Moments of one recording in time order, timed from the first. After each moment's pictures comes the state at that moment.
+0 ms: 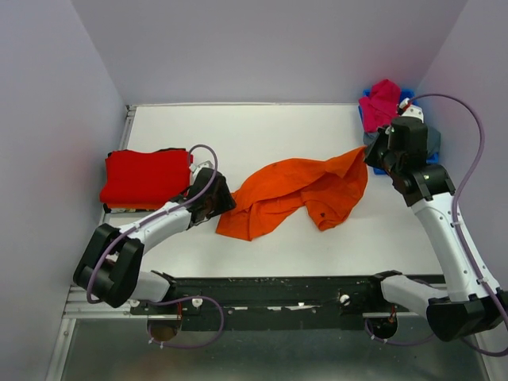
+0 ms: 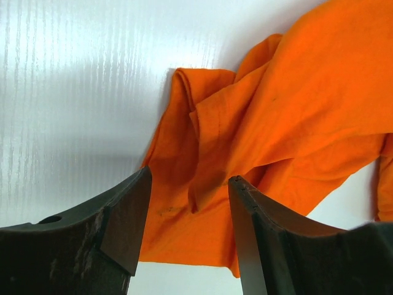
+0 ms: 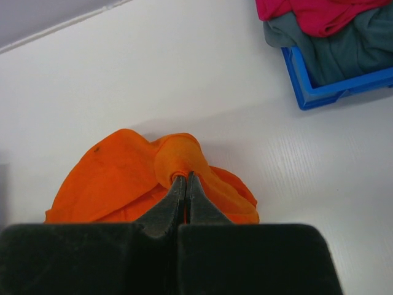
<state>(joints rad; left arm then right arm) -0.50 1.34 0.68 -0.15 -0.08 -0.80 0.21 1.11 1.28 -0.67 0.24 0.40</state>
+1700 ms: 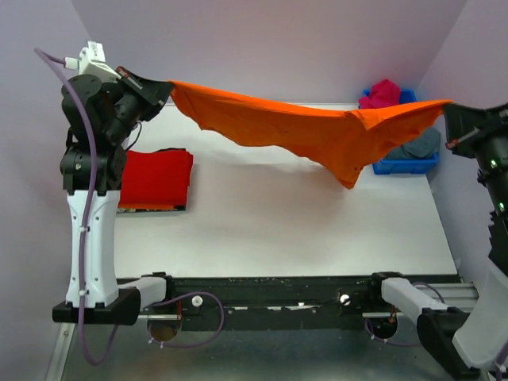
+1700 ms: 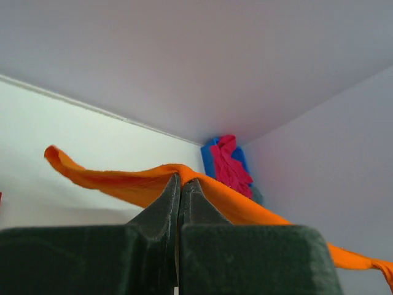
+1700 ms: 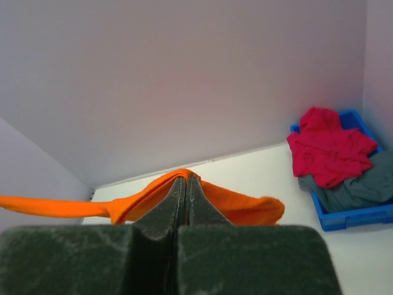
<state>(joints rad) -0.03 1.26 1.75 -0.57 0.25 -0.79 0.01 1.07 2.07 -0.94 -0.01 0.39</state>
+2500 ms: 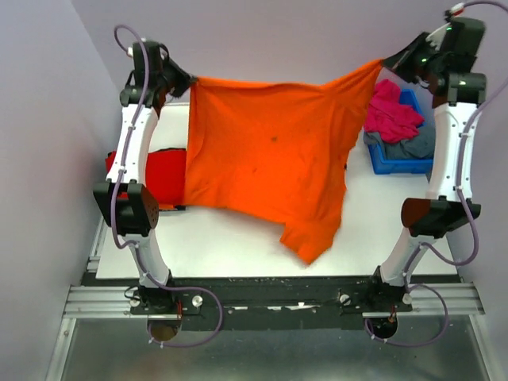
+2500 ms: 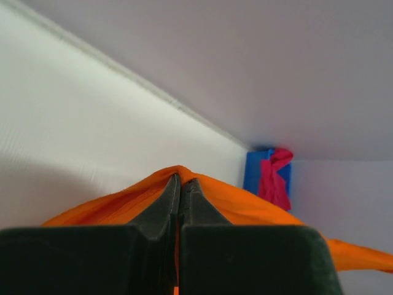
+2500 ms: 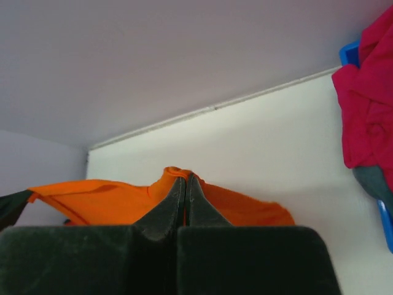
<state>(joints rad) -0.03 1.85 1.95 -0.50 0.21 -0.90 -0.07 1.88 2.42 -0.89 -0.26 0.48</state>
